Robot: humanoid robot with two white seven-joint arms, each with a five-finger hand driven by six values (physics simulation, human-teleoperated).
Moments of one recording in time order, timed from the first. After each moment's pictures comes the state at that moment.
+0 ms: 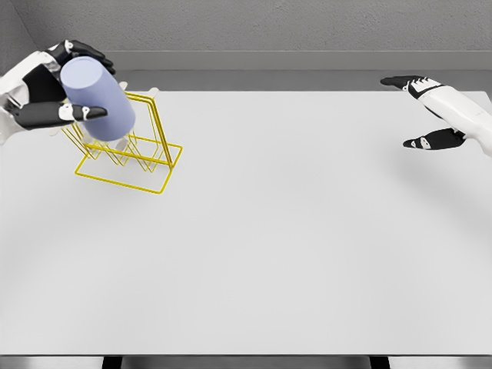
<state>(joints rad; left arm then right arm) -0.34 0.67 -0.07 -1.63 0.71 0.03 -0.61 -0.61 -0.89 0.68 -1.22 0.10 -0.61 0.04</state>
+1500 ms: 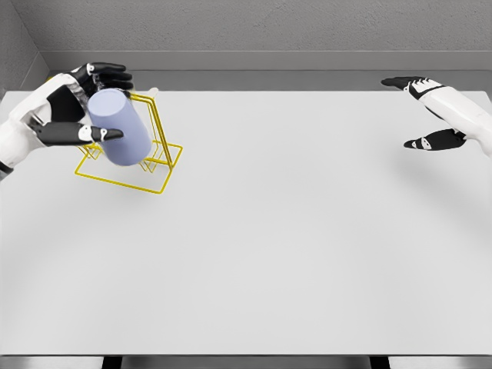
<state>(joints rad) -0.31 0.63 -0.09 -1.62 0.67 0.04 -0.61 -0.60 -0.89 0.68 -1.21 0.10 -0.61 0.04</state>
